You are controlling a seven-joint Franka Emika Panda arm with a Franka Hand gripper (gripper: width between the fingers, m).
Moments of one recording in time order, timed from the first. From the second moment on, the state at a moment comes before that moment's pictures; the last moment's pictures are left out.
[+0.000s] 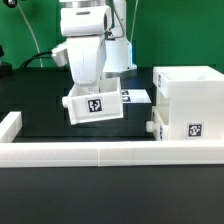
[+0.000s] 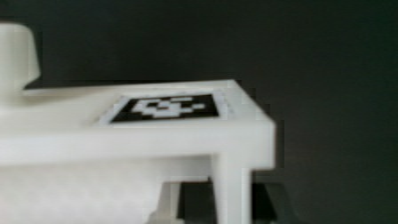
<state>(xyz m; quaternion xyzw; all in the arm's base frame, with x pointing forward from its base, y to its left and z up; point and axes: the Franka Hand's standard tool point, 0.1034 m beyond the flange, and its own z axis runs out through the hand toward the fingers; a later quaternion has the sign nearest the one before) 0.514 -0.060 0.061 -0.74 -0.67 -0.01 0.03</state>
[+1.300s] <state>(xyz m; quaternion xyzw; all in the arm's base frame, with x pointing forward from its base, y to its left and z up) 0.516 -0.006 0.060 -0.73 -0.68 0.05 -0.04</state>
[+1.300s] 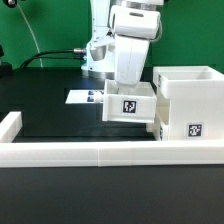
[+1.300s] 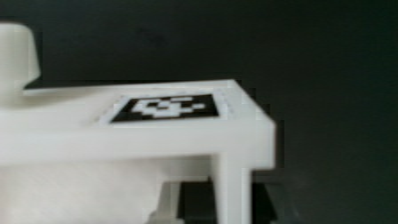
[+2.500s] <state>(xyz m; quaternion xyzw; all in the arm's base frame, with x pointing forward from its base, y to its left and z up) 0.530 -0.023 0.064 -0.73 -0.68 0.01 0.00</state>
